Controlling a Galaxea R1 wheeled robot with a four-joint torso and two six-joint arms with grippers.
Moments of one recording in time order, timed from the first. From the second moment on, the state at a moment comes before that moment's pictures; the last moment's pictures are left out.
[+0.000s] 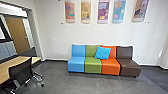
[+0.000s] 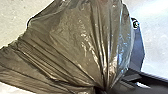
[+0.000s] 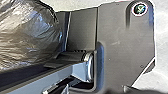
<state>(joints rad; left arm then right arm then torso) 1.43 3.08 -2.79 -0.43 0.20 0.39 -1.50 2.96 -2.57 -0.04 -0.15 0.06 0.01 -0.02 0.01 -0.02</state>
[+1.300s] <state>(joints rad) 1.42 3.09 -2.79 -0.43 0.20 0.39 -1.51 2.97 -2.57 -0.04 -0.15 0.06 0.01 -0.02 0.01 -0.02</state>
